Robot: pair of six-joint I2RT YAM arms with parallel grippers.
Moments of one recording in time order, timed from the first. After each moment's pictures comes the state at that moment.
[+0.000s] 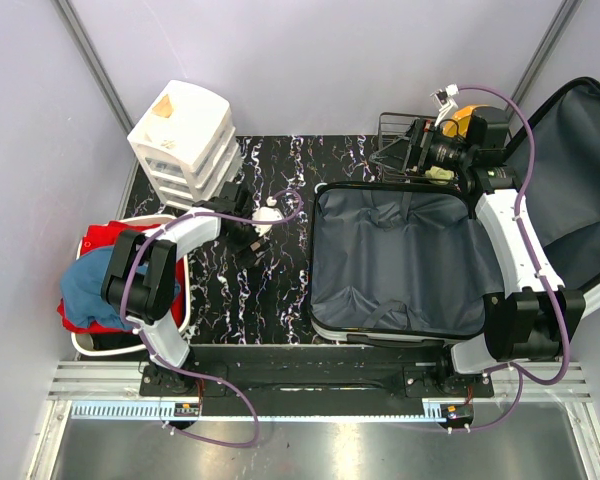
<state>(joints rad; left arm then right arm) -0.32 1.74 1.10 -0.55 0.20 0.69 0.04 1.47 1.44 -0.23 -0.95 0.47</state>
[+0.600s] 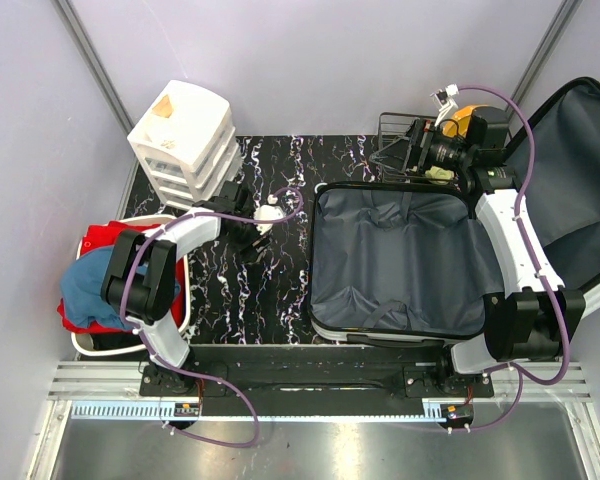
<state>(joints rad) -0.32 1.74 1.10 -0.52 0.26 0.68 0.04 1.47 1.44 -0.23 -0.95 0.47</state>
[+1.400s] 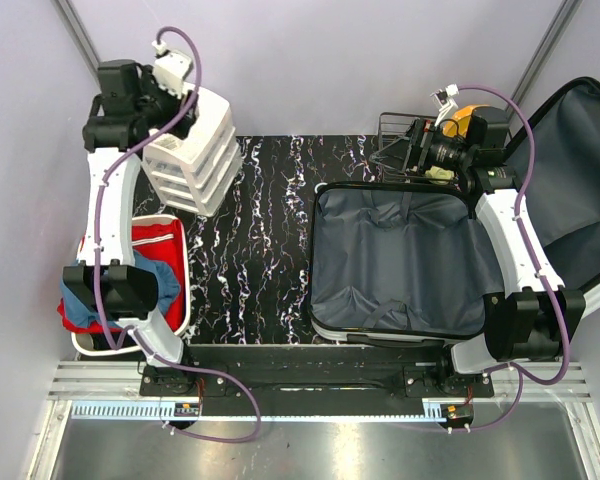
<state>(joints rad) 0.00 1.72 2.05 -0.77 0.32 0.48 0.04 1.47 1.44 -0.23 -0.95 0.47</state>
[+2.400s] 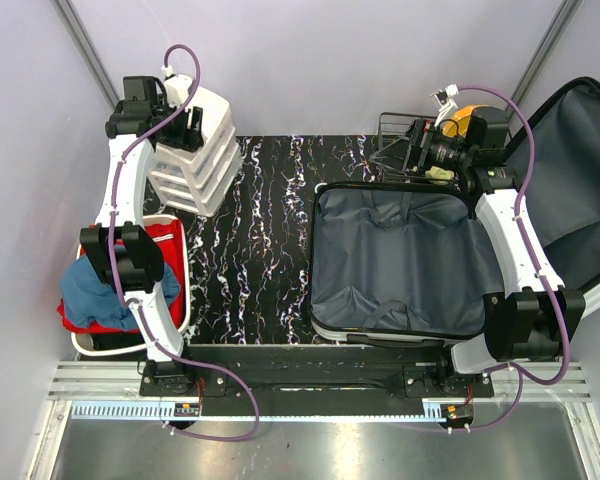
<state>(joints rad) 0.07 1.95 2.10 -0.83 0.31 0.31 0.04 1.47 1.44 -0.23 -0.95 0.47</state>
